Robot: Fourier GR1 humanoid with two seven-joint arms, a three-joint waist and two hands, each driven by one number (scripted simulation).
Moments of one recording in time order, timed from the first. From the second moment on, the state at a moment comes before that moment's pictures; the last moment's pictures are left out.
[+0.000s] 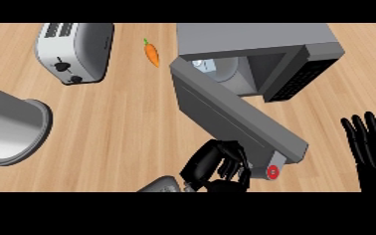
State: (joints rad) left arm -0.46 0.02 -0.99 -1.14 0.23 0.39 -0.20; right arm 0.32 -0.28 -0.03 -1.93 -0.28 0.15 -0.39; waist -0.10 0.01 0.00
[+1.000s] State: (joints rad) left arm -0.80 0.00 -0.91 -0.97 0.60 0.59 -0.28; right arm 0.26 -0.40 -0.02 -2.11 -0.48 0.31 -0.26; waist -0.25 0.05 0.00
